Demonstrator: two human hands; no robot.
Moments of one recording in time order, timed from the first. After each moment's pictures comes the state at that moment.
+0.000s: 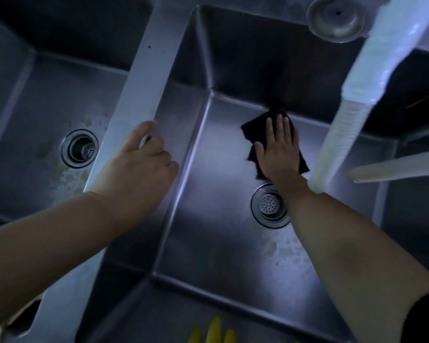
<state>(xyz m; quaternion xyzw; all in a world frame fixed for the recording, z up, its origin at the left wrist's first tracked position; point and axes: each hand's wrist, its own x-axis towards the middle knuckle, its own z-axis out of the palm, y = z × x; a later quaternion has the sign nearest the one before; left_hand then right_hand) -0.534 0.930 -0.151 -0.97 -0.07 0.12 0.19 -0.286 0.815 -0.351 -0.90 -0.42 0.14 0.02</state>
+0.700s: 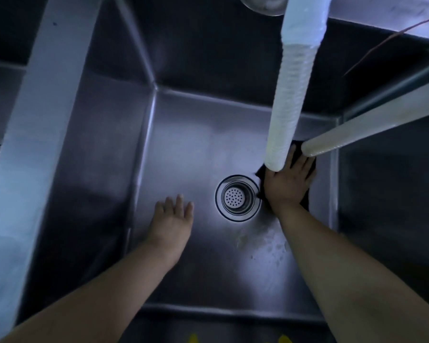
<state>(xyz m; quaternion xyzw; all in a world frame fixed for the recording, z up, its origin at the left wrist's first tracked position) -0.512 0.821 -0.316 -0.91 -0.15 0.39 0.02 -0.285 0.691 -0.373 -0.98 -0.16 0.07 0.07</state>
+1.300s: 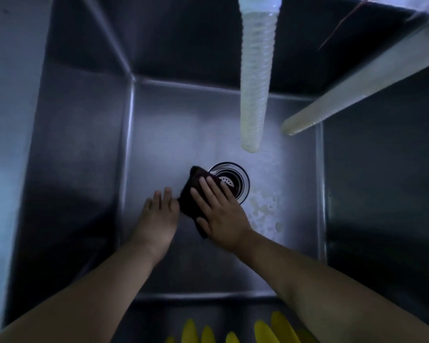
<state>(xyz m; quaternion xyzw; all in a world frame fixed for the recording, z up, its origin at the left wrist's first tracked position) -0.518 0.822 -0.317 -0.91 -0.16 0.38 -0.04 -0.410 0.681 -0.374 -0.80 -0.59 0.12 -0.01</state>
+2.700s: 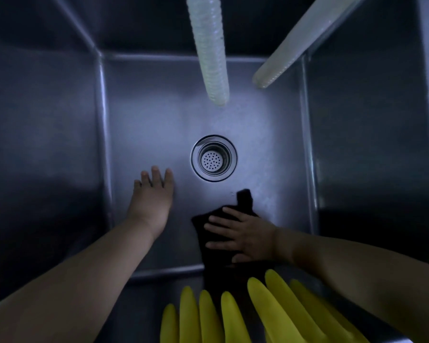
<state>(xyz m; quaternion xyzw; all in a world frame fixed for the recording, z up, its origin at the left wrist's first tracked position) -0.514 0.814 -0.320 -0.91 -0.14 0.39 0.00 -0.423 0.566 -0.369 -0.57 -0.81 0.14 -0.05</state>
